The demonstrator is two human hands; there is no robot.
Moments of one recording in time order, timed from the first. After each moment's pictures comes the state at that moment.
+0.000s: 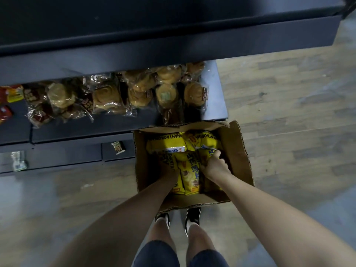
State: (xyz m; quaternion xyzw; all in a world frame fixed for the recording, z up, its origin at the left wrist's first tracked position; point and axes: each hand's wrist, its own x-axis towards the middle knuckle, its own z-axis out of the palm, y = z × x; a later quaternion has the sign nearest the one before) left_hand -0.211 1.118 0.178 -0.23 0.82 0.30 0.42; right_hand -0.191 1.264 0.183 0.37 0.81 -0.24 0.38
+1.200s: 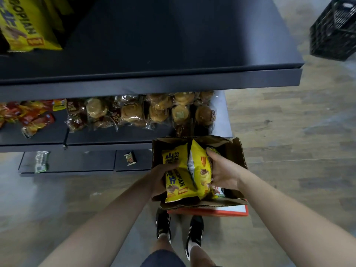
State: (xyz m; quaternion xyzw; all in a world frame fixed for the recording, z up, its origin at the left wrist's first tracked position) left_hand -0.225 1.069 0.293 -0.35 0.46 0.66 0.47; right_hand -0.203 1.281 0.274 0.32 0.45 -0.72 0.43
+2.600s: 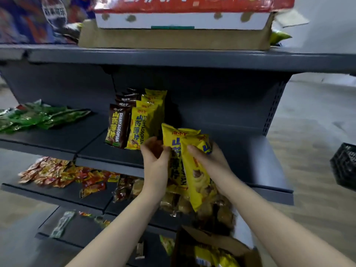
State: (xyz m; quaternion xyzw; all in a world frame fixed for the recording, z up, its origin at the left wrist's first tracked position) left_hand -0.267 1.035 0.554 -0.01 0.63 0.74 -0.23; right_hand -0.297 1.171 0.558 -0.07 0.72 -0.69 -0.01
